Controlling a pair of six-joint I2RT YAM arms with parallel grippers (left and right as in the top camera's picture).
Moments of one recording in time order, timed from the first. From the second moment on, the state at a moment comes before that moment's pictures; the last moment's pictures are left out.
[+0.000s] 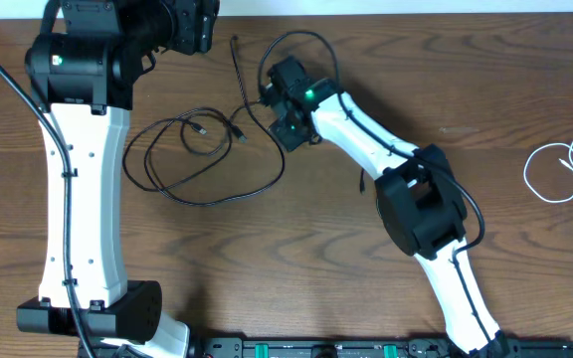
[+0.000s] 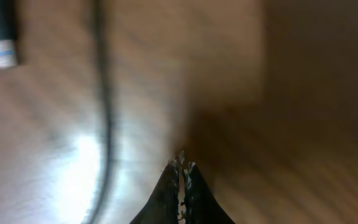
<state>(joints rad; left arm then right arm) -0.08 1.72 2.15 -1.01 0.21 0.18 0.59 2.42 2.02 -0.80 -0.03 -0.07</state>
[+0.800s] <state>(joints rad) -0.08 1.72 2.15 -1.01 0.23 0.17 0.40 1.94 2.07 -0.85 0.16 0.00</state>
